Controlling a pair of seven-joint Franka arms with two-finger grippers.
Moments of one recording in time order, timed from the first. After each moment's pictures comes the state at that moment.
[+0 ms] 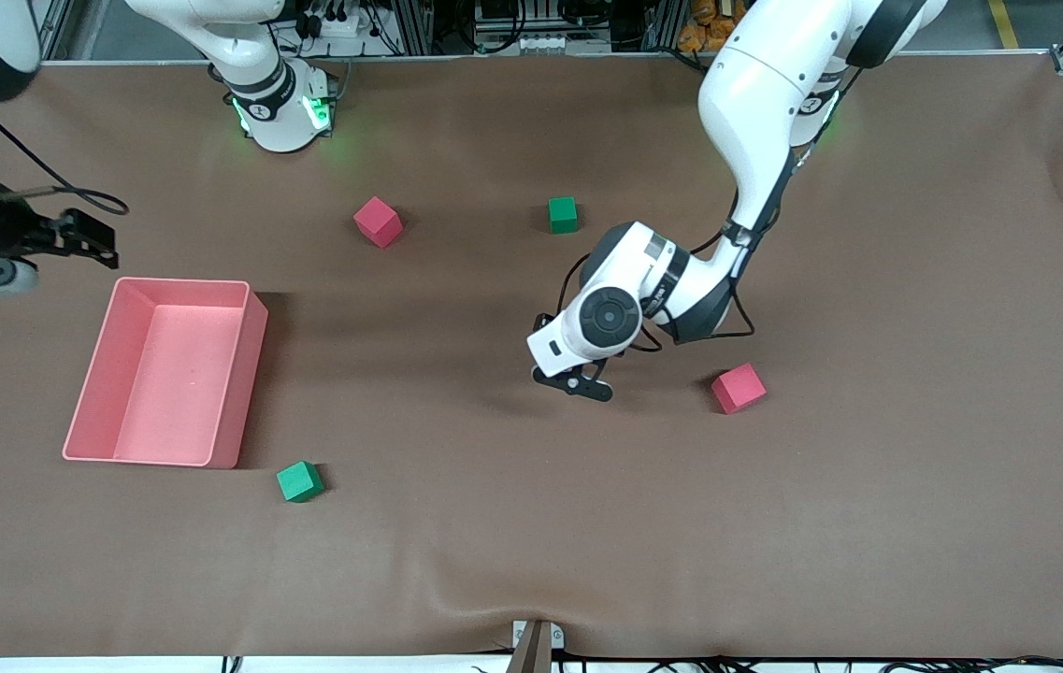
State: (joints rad) left arm -0.63 0.79 -0.06 -1.40 -0.17 2.01 -0.30; right arm -0.05 -0.02 0.04 -1.67 -0.05 1.60 -0.18
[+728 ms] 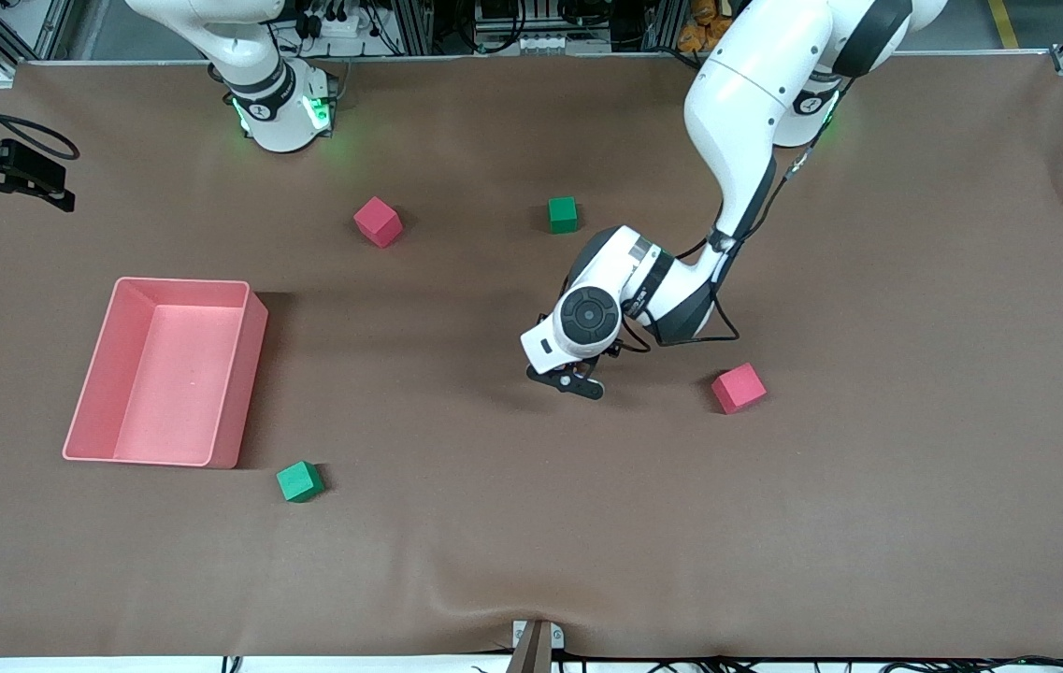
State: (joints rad) left arm -0.65 0.83 -0.06 -1.40 -0.13 2.03 -0.30; right arm -0.05 -0.02 0.03 -1.48 0.01 1.35 -0.02
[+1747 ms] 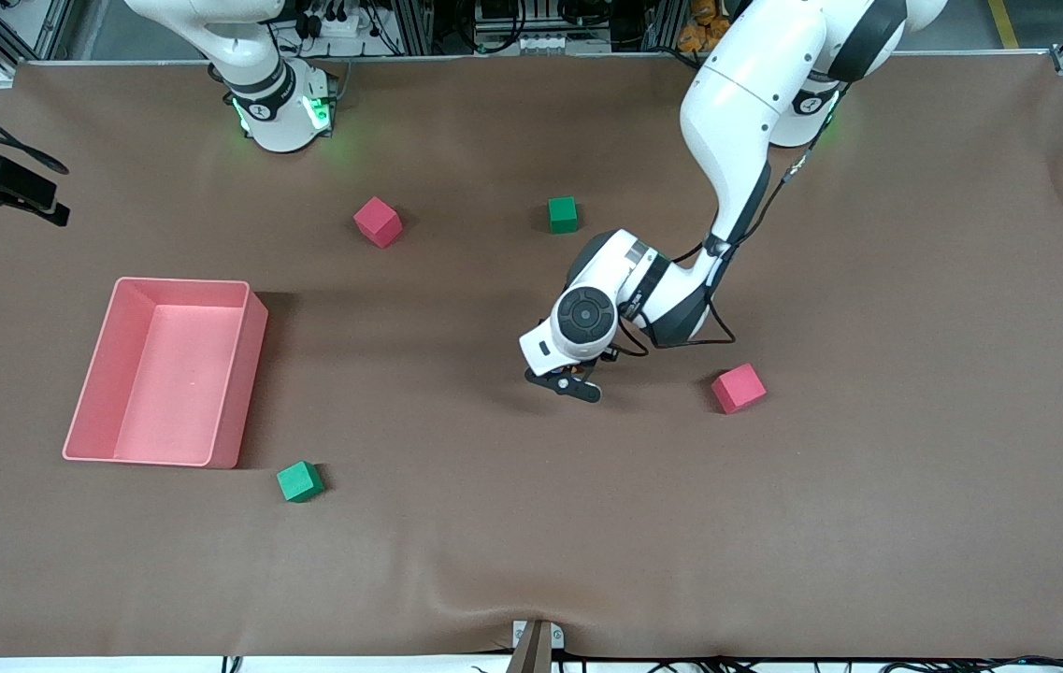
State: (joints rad) left arm -0.66 0.85 -0.06 -1.39 -0.11 2.08 -0.30; right arm -0.02 -0.01 -0.02 -1.49 0.04 1.39 0.02
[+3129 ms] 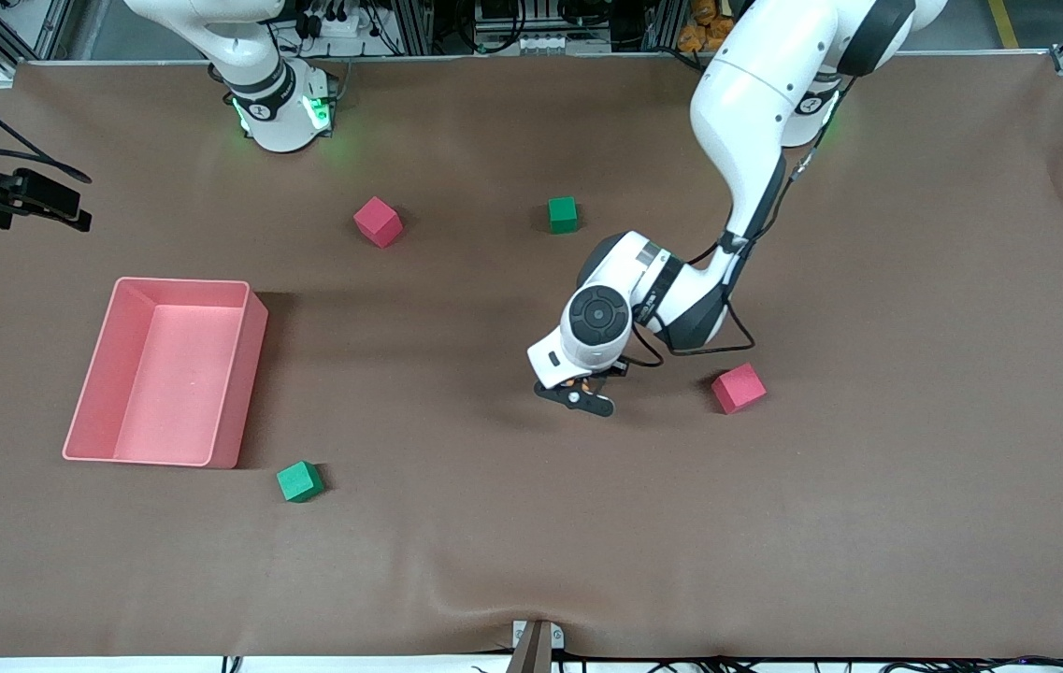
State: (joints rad) left arm -0.65 0.82 0.00 -1.36 -0.06 2.08 -0.30; right arm -0.02 0.00 -0.02 -1.53 0.04 1.39 0.02
